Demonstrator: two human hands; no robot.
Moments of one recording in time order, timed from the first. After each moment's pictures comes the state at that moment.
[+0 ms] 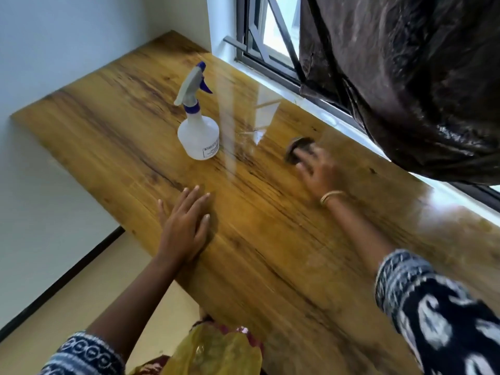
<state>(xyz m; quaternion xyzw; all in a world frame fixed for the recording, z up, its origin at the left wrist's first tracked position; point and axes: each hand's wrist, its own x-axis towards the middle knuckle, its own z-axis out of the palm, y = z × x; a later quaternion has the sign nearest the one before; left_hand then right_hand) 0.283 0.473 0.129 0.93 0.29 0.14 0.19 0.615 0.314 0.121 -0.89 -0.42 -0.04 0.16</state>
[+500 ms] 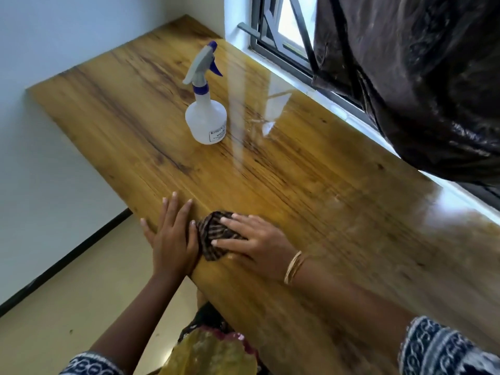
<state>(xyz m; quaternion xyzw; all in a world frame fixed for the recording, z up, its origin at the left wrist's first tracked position) 0.241 0.423 0.108 0.87 0.43 0.18 0.18 0.417 0.282 0.129 -0.64 -0.75 0.08 0.15</state>
